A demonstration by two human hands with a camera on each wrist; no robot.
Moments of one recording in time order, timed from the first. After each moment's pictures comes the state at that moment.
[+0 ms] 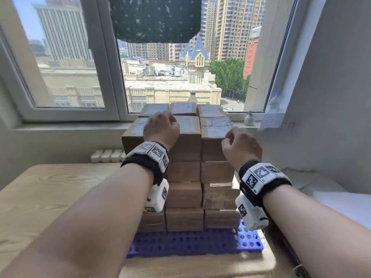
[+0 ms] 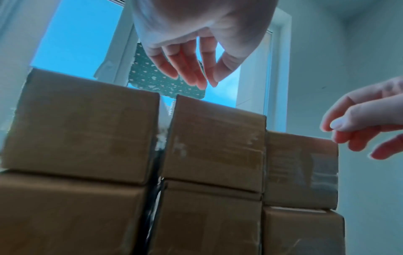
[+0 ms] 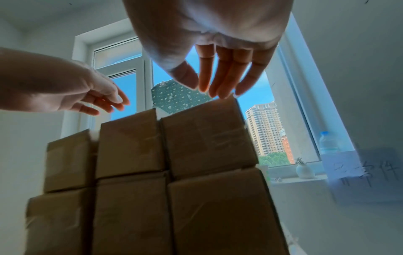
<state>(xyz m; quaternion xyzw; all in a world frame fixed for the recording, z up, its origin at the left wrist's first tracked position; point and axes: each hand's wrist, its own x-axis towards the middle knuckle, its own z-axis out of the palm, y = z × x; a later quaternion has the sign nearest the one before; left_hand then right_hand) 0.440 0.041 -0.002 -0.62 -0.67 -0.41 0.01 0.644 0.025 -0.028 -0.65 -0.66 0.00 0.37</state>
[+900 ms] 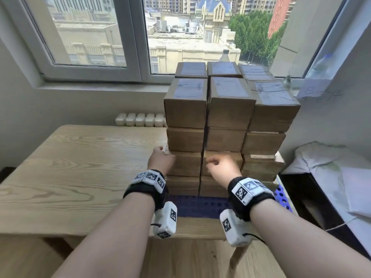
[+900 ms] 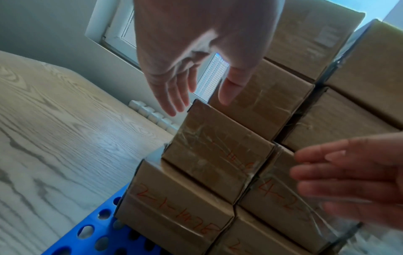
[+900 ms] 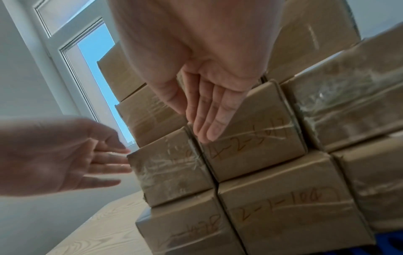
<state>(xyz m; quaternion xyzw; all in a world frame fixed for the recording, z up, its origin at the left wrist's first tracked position) 0.322 -0.005 -0.175 -0.38 -0.77 -0.37 -0.35 0.514 -0.001 -0.169 -0.64 -0.65 0.34 0.23</state>
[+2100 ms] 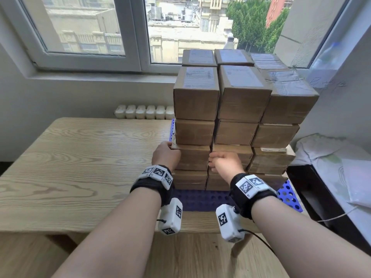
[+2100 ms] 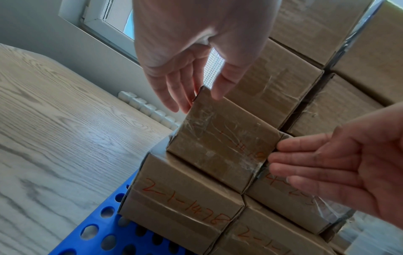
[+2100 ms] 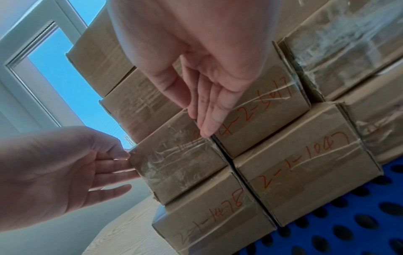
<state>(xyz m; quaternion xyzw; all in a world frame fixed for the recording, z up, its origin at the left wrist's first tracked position) 0.307 0.005 -0.196 -0.43 -0.78 -0.35 -0.30 0.488 0.018 -0.215 -0.65 -0.44 0.51 0.35</state>
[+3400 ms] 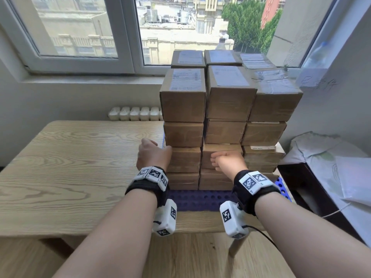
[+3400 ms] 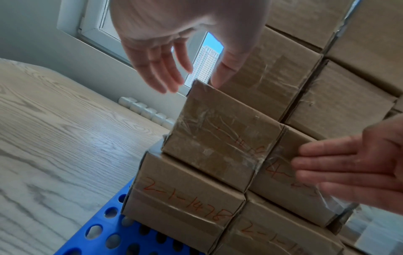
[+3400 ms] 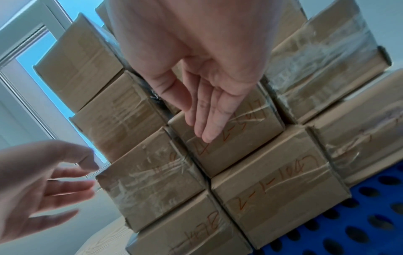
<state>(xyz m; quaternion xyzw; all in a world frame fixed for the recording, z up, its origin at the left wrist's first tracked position) 0.320 -0.017 -0.167 -0.36 -0.84 -0.36 -0.21 0.521 0.013 -0.194 -0.65 -0.44 0.51 0.35</state>
